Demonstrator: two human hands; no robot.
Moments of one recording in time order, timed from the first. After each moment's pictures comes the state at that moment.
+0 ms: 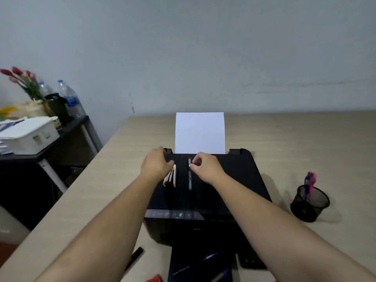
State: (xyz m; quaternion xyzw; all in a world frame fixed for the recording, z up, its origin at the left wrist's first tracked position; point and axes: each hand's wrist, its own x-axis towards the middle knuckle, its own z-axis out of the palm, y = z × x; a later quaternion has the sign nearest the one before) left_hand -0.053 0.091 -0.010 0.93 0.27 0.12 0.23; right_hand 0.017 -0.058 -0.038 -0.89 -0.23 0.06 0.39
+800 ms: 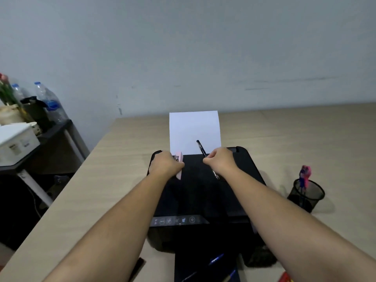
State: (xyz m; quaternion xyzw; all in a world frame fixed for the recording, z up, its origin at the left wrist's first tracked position) left_hand -0.030 0.083 -0.009 0.92 0.27 0.03 0.28; right_hand 0.037 -0.070 -0.026 -0.90 -0.07 0.04 0.44
